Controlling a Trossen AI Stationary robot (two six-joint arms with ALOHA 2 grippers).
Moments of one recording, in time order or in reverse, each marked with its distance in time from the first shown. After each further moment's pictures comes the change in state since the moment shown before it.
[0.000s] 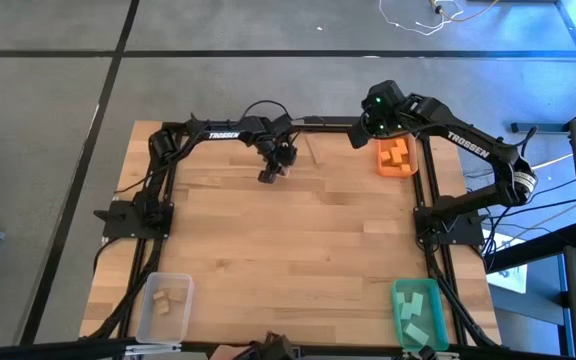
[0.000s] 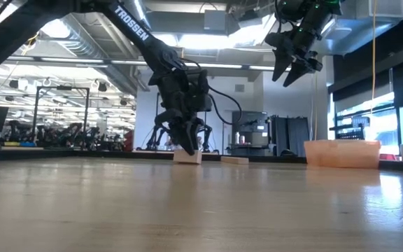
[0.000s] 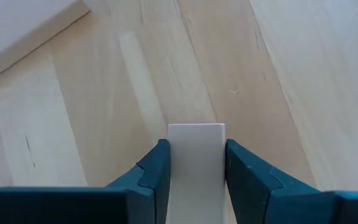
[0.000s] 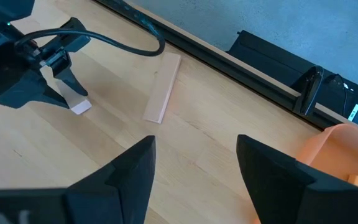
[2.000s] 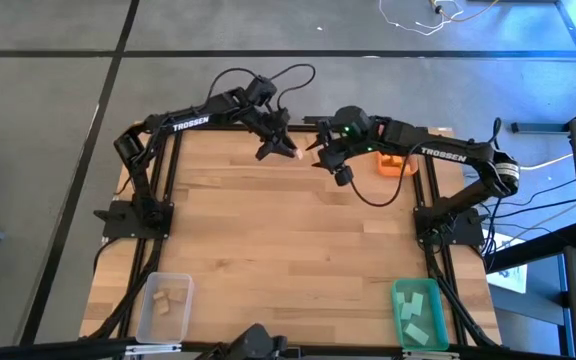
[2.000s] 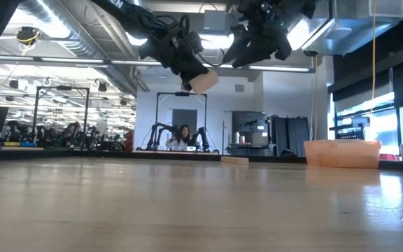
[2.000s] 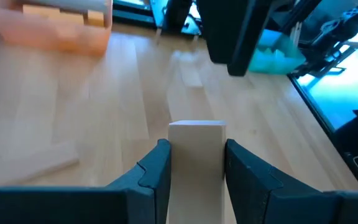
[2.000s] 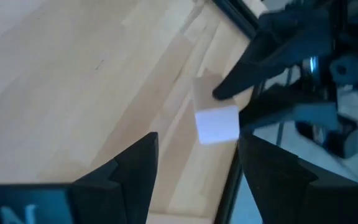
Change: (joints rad) left arm 0.103 -0.288 -0.001 0.224 0.602 -0.519; right arm 0.322 0.131 -0.001 0.365 -0.209 -1.262
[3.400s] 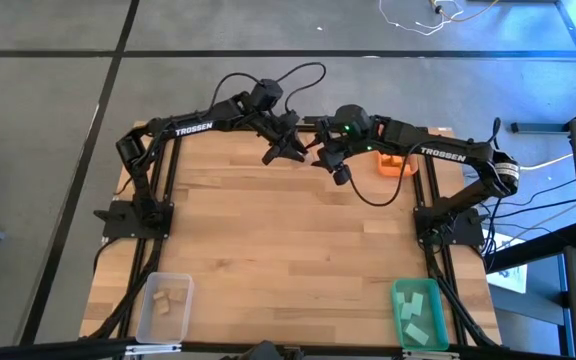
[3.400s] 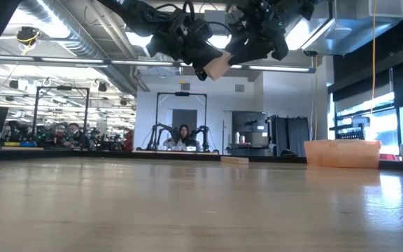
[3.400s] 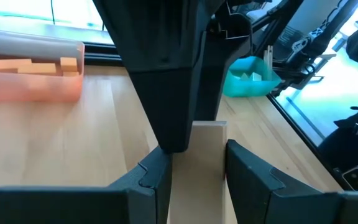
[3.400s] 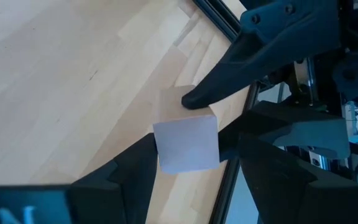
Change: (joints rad) left arm -0.071 0.001 0.000 0.202 0.060 -0.106; right arm -0.001 0.002 -0.005 0.048 -0.035 -0.021
